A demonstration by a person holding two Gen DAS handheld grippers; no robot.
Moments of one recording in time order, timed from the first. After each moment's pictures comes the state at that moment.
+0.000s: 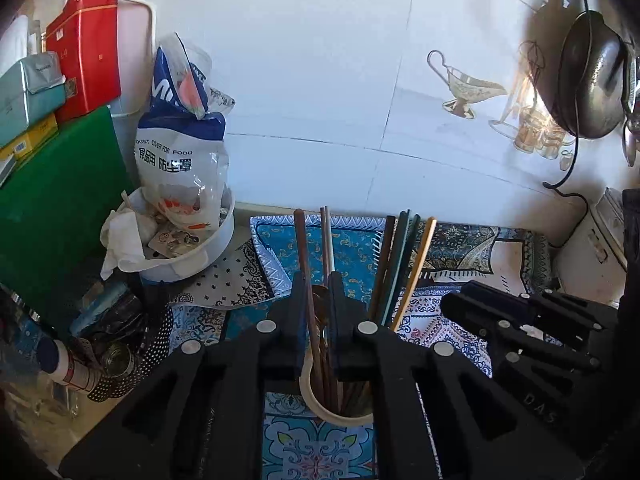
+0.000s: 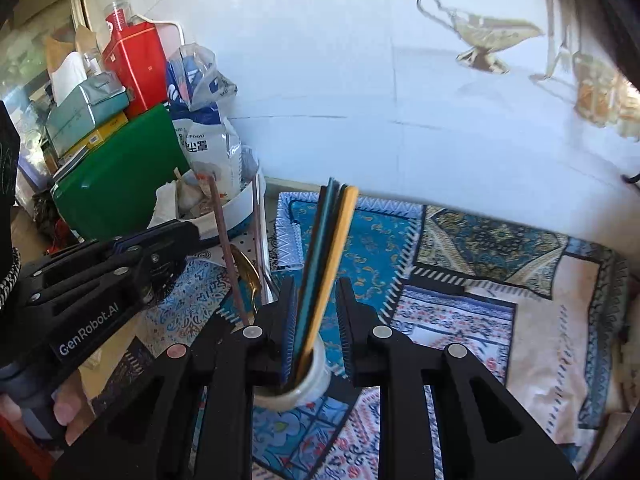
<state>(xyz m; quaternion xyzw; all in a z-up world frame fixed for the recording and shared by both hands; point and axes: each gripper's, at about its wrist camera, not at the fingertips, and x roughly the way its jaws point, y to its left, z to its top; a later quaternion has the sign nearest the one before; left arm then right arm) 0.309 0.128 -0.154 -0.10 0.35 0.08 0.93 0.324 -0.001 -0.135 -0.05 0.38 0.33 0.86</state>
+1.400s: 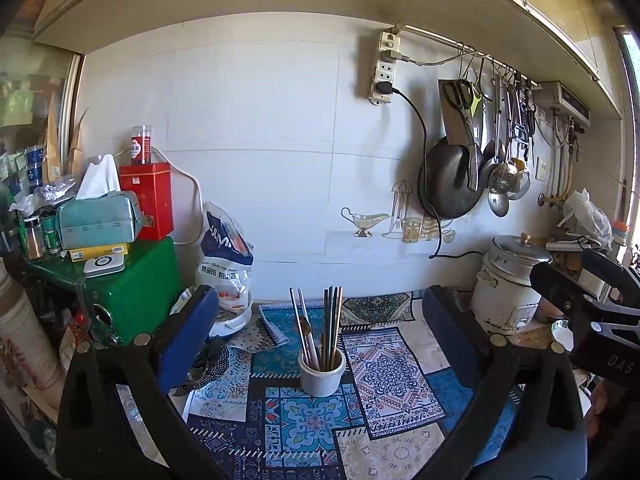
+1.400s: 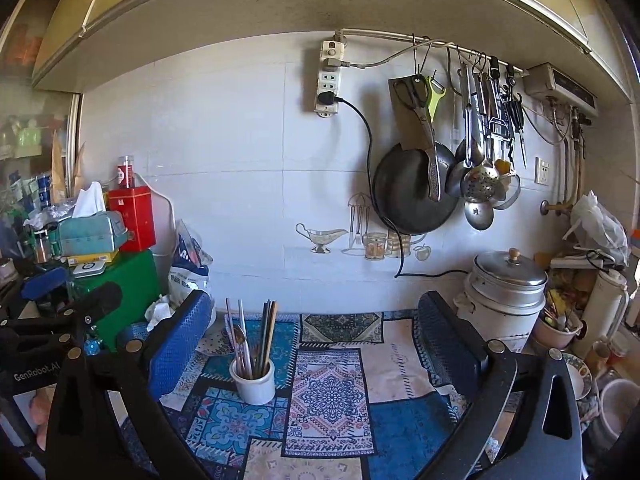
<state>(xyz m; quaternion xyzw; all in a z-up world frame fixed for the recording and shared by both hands) 0.032 0.104 -0.010 -0.05 0.13 0.02 0.99 0.048 -0.083 0.025 -0.02 0.12 0.10 0.99</state>
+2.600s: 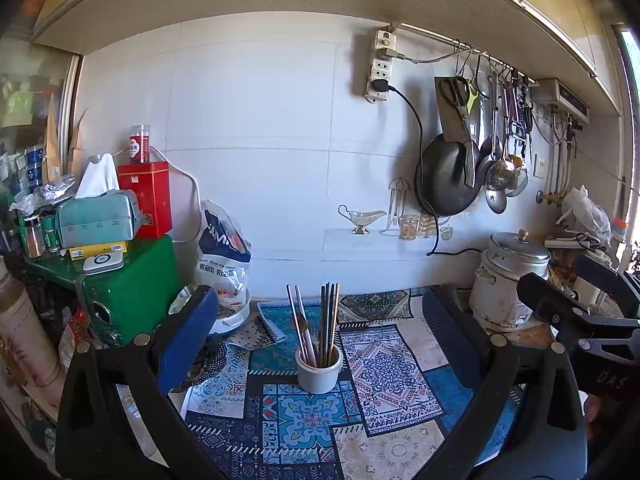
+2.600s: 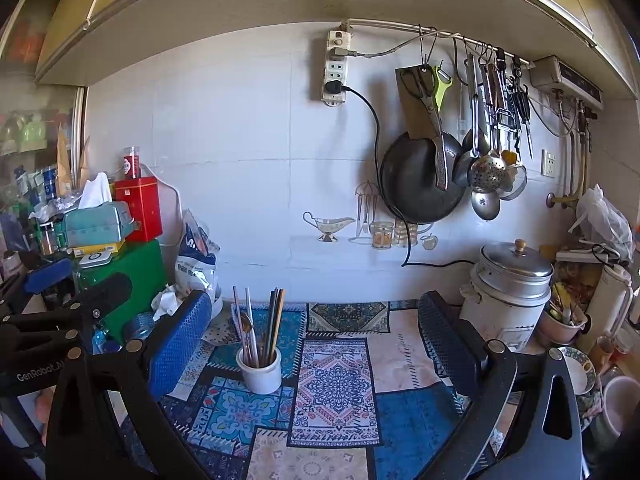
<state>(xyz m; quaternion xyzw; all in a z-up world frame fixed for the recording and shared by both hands) 0.027 0.099 -0.012 -0.04 0.13 0.02 0.99 0.044 -0.079 0.021 -0.02 0.14 0.11 0.98</state>
